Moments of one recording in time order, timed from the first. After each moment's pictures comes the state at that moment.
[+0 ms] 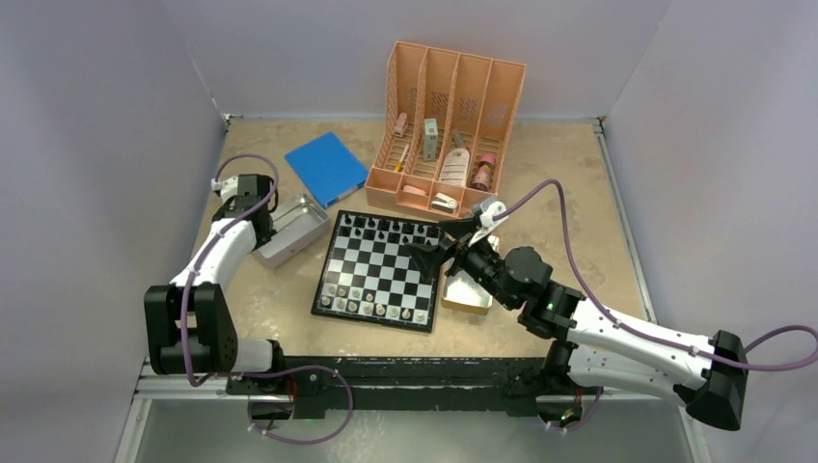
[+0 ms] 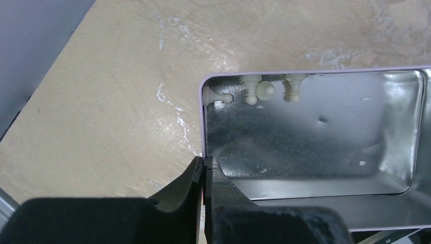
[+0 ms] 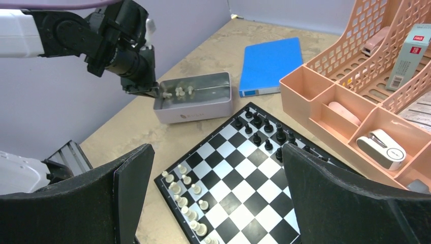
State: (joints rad) left arm 0.05 1.36 0.90 -0.59 -0.52 -0.55; right arm 1.06 0.88 0.64 0.27 0.28 0.30
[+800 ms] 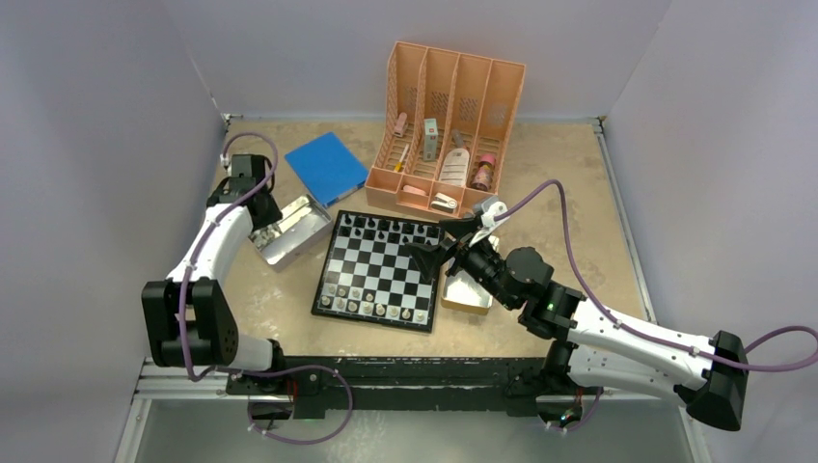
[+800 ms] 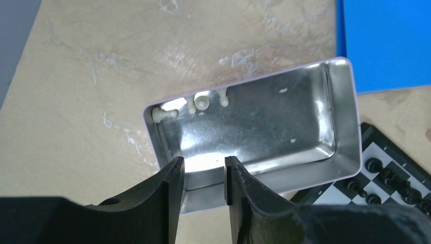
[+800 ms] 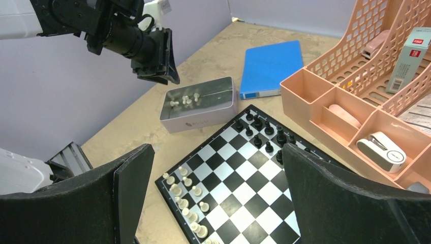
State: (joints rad) left arm 0.05 1.41 1.05 -0.61 -0.28 -0.40; right arm 1.06 0.87 0.64 0.28 0.28 0.29
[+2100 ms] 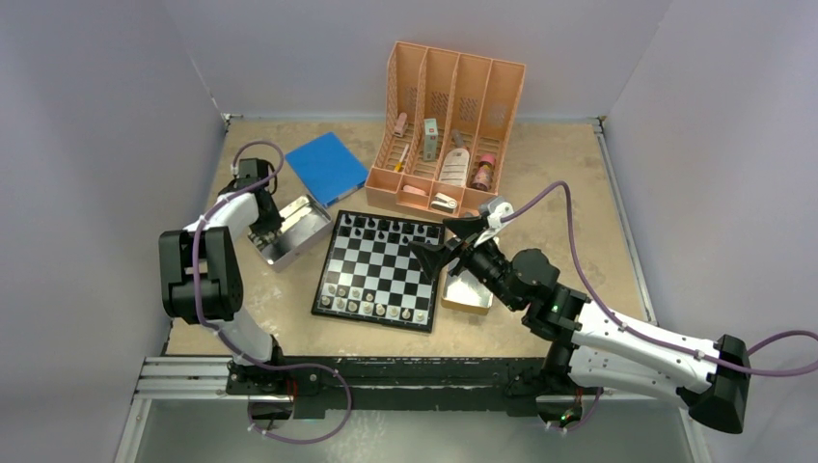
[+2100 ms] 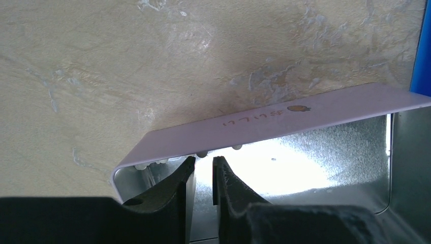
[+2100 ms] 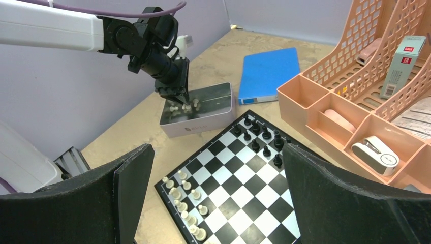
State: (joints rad) left arm 0.10 1.68 1.06 -0.47 -0.23 -0.36; right arm 1.06 0.84 0.63 0.28 0.29 0.28
